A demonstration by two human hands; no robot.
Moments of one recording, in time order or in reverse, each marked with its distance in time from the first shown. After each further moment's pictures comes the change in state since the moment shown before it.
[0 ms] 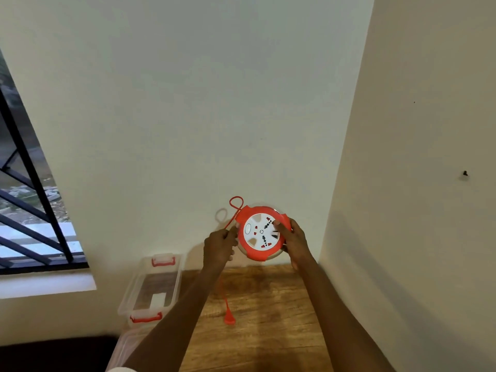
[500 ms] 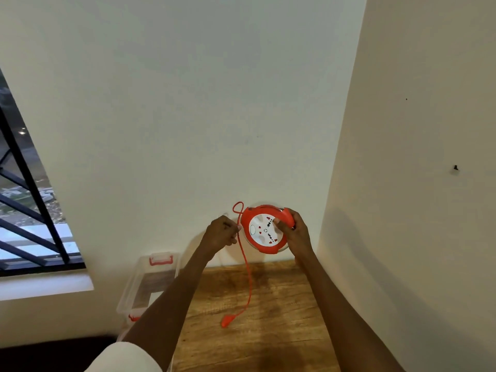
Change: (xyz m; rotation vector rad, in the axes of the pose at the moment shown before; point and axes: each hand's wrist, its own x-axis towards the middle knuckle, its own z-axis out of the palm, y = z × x) left_hand 0.019 0.022 -0.014 0.084 -0.240 0.066; right_hand -0.012 -0.013 -0.009 -0.177 0.080 -0.226
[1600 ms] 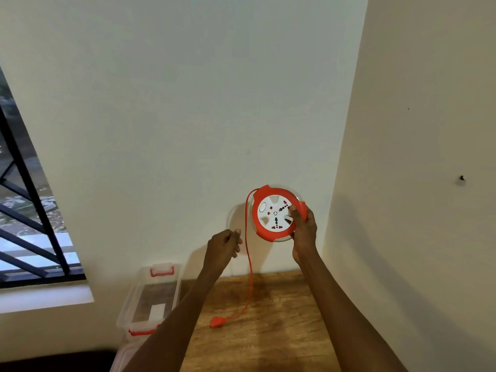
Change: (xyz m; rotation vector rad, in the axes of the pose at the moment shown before) left_hand -0.012 -0.006 0.008 -0.095 0.115 0.070; right_hand 0.027 -0.028 0.009 0.452 0.222 0.146
